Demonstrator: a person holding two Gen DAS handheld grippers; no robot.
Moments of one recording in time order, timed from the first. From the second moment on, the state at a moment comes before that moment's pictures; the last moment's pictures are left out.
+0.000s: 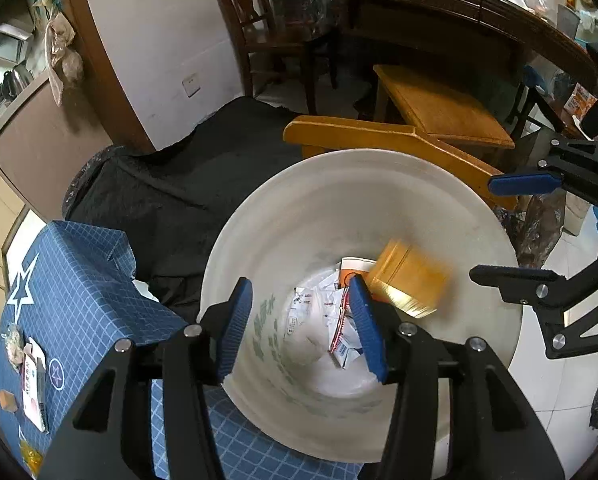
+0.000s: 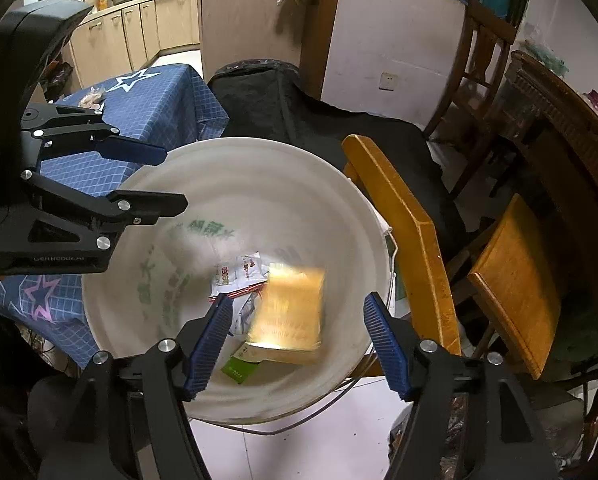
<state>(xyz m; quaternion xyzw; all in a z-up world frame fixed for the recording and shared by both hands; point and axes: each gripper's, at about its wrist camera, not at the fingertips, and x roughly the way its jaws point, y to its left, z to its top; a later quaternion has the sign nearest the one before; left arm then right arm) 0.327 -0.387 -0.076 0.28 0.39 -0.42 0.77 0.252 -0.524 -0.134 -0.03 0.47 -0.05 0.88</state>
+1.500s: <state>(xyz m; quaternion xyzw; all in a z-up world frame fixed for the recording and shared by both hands) 0.300 -0.305 -0.055 0.28 0.31 -0.34 0.84 0.252 -0.464 -0.117 -0.06 0.47 -0.01 0.88</state>
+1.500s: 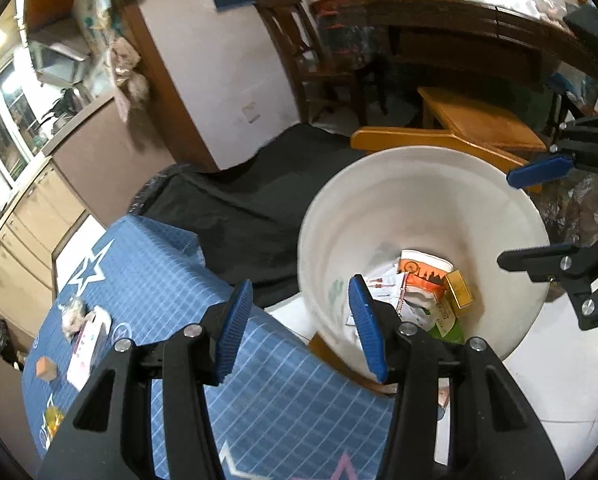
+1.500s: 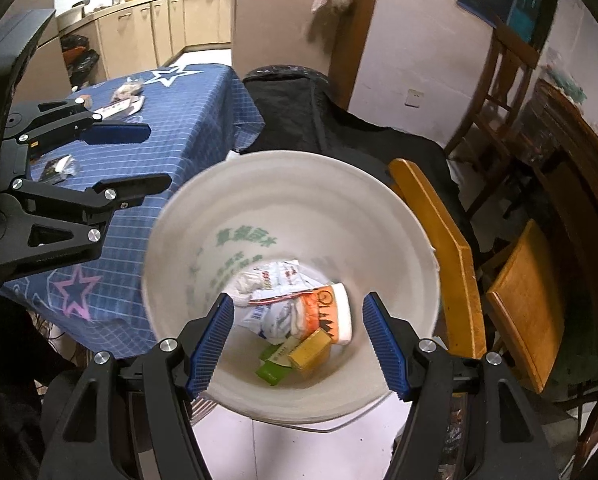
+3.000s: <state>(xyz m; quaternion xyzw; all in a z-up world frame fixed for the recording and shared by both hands) 0.332 0.083 -0.086 0.12 0.39 -0.06 0.91 0.360 -0.188 -0.175 -0.08 0.45 0.20 0.87</state>
